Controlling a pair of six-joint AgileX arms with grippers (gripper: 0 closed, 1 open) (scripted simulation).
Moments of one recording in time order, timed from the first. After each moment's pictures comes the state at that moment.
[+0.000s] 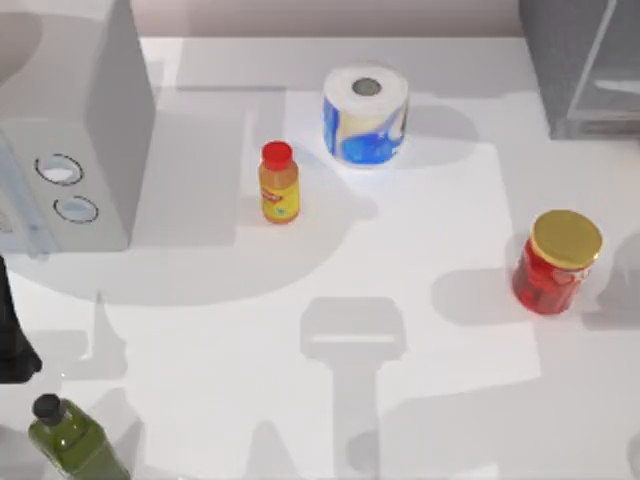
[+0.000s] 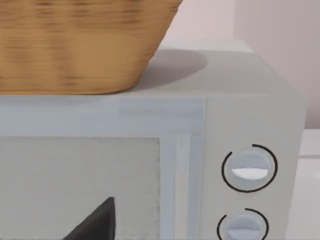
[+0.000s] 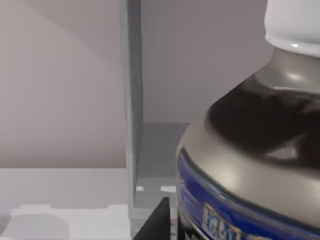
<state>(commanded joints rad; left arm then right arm) 0.00 0.00 0.00 0.00 0.00 0.00 -0.05 0.39 0.18 0.23 -0.05 0.01</state>
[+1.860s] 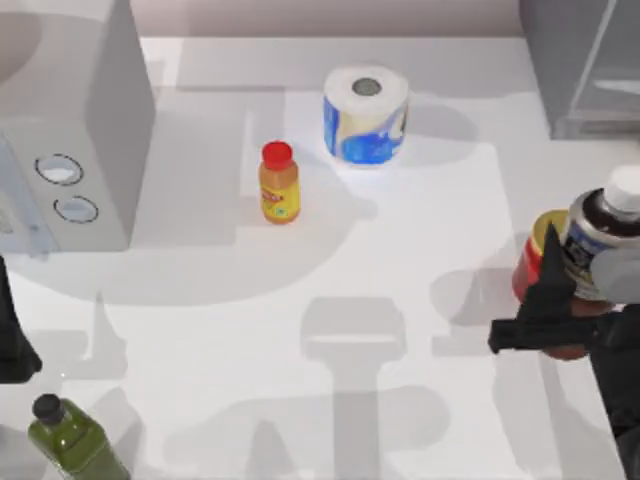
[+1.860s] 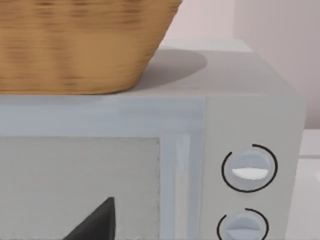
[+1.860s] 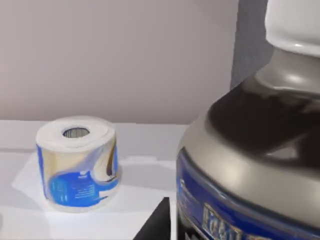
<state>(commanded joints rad) 0.00 0.00 0.00 0.00 0.00 0.00 0.99 1.03 0.23 0.70 0.97 0.08</state>
